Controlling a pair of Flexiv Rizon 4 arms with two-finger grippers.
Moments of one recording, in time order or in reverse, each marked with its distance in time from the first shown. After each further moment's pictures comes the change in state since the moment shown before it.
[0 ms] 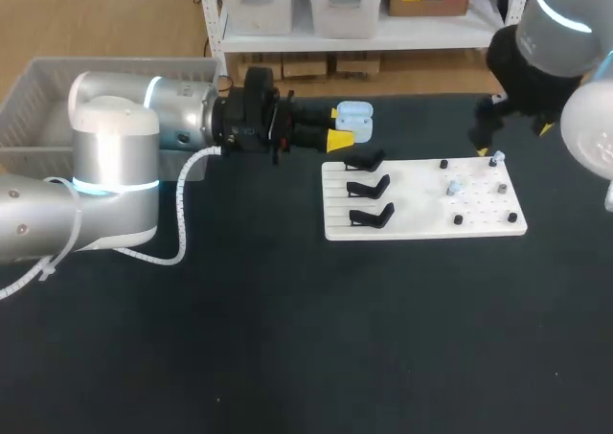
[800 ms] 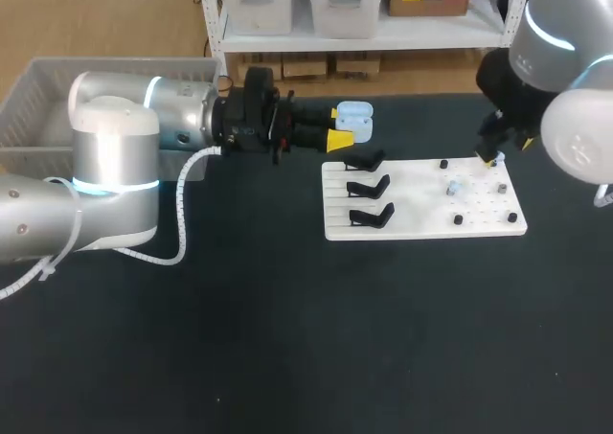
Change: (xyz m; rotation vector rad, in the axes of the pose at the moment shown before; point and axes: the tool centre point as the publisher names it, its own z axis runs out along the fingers) left arm 0.000 0.000 0.000 0.000 0.000 0.000; right arm -0.008 -0.013 0.052 -0.019 0.031 -0.147
